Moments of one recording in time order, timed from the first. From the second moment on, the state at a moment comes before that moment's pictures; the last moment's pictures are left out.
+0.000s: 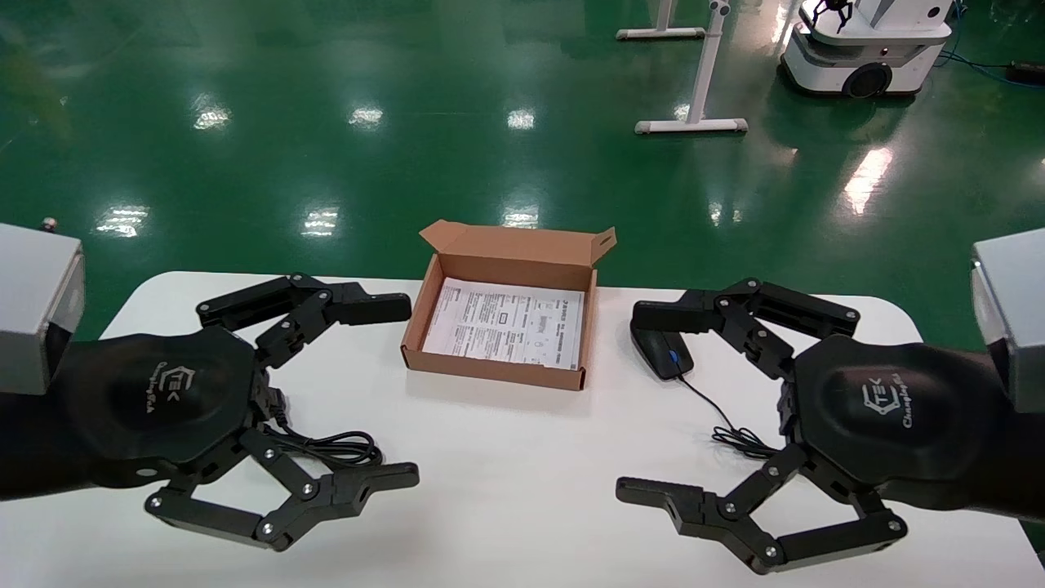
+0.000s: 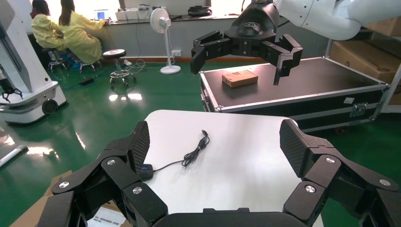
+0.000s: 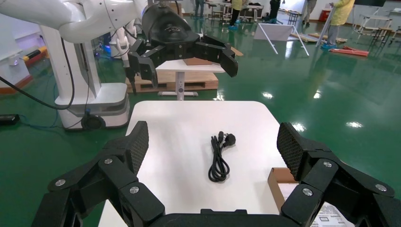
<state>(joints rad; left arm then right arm) -1.08 0.61 0.28 -1.28 0.73 1.49 -0.19 1.07 -0.61 -0.28 1.28 -0.73 -1.50 0.19</state>
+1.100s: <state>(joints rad) -1.15 0.61 0.39 -1.29 0.86 1.55 -0.19 1.11 -0.60 -0.31 1.22 -0.83 -1.53 0.09</state>
